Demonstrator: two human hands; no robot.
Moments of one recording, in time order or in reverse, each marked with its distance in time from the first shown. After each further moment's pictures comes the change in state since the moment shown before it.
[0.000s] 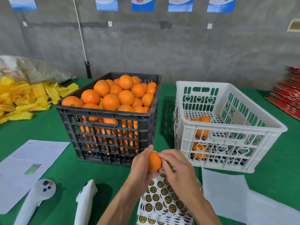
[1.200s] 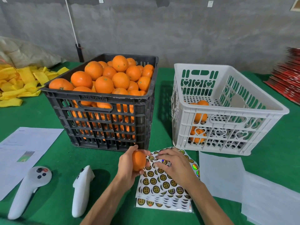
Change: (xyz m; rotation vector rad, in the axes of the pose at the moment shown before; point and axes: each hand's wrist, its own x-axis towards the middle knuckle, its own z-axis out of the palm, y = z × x) left_hand 0.032 -0.036 -0.059 0.114 -0.028 0.065; right_hand -0.026 0.068 0.035 -0.119 -0.397 0.176
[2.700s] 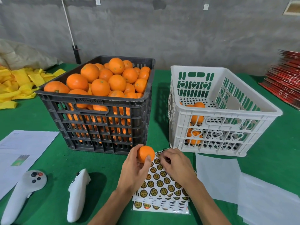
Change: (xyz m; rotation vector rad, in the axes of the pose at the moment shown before) left_hand 0.013 -0.037 -0.003 0.801 0.030 0.708; right_hand 0.007 0.011 -0.002 -0.169 0.068 0.087
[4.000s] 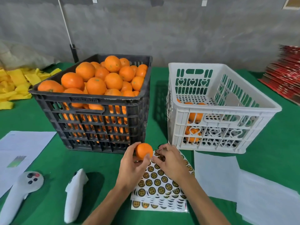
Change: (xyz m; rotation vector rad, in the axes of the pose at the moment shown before) left_hand 0.007 0.000 0.001 -0.148 0.003 -0.071; right_hand 0.011 -0.008 0.007 0.092 -0.102 0.088
